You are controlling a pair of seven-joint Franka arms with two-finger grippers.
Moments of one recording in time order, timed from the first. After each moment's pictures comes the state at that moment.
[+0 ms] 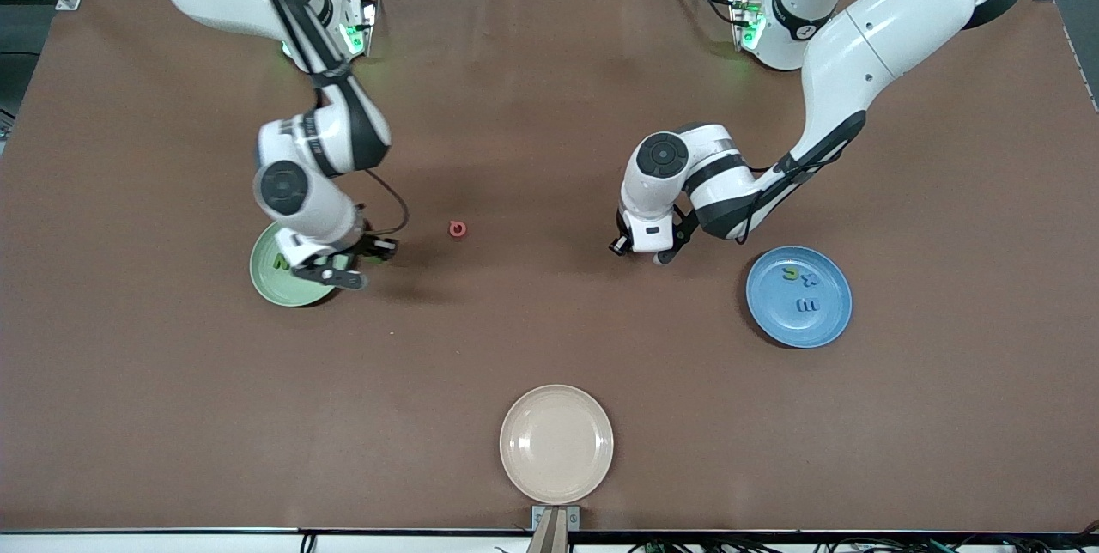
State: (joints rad) left arm 0.16 0.82 -0.86 -1.95 0.86 2.36 -2.07; right arm 0.37 0.34 -0.09 -2.13 0.09 2.40 0.39
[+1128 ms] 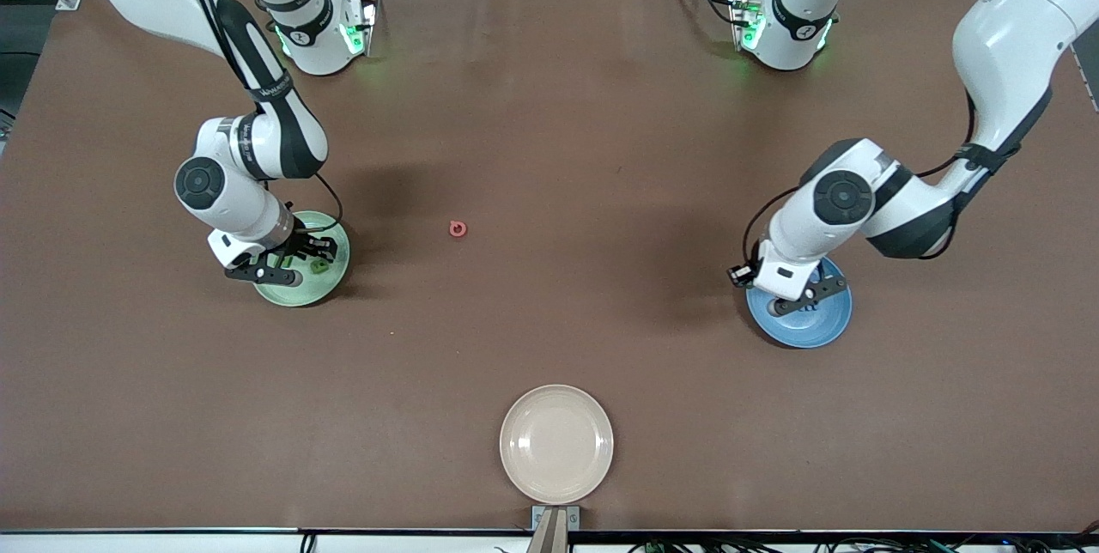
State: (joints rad) left arm 0.74 0.79 -1.11 -1.97 0.89 2.17 -1.12; right arm 0.20 0.33 -0.08 -2.29 0.09 2.58 0.16
